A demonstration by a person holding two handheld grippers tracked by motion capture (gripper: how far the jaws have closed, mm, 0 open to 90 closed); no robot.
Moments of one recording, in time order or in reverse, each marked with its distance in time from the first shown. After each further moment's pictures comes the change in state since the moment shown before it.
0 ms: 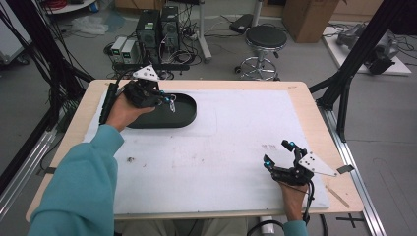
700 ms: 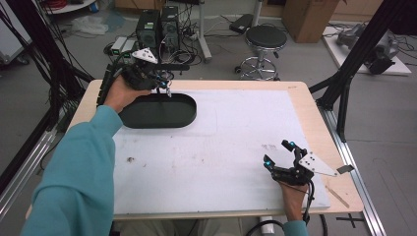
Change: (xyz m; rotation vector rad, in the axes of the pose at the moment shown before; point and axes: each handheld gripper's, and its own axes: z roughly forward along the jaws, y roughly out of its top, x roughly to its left) left arm 0.039 0.023 0.001 0.043 0.036 -0.004; right arm 0.000 0.000 0.000 -0.003 0.001 0.003
